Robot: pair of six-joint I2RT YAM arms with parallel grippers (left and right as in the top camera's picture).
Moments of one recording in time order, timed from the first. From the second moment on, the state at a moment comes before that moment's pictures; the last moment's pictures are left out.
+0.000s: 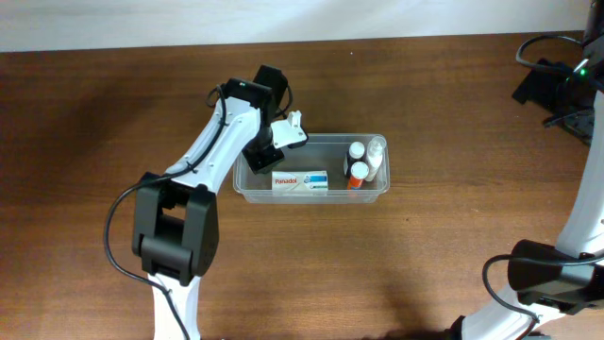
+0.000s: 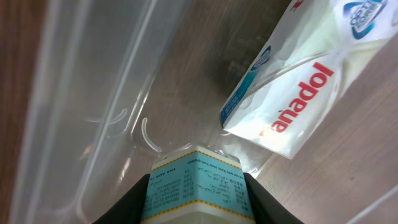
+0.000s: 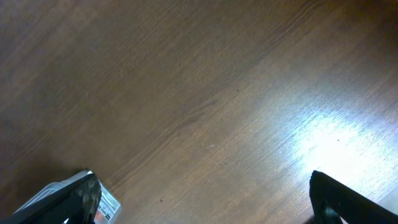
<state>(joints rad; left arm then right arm) -0.38 2.18 1.84 -1.20 -0.02 0.74 -0.28 1.87 2.33 -1.69 0.16 0.45</state>
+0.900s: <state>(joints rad) -0.38 2.20 1.84 -1.19 -0.03 0.78 -0.28 1.87 2.33 -1.69 0.16 0.44</state>
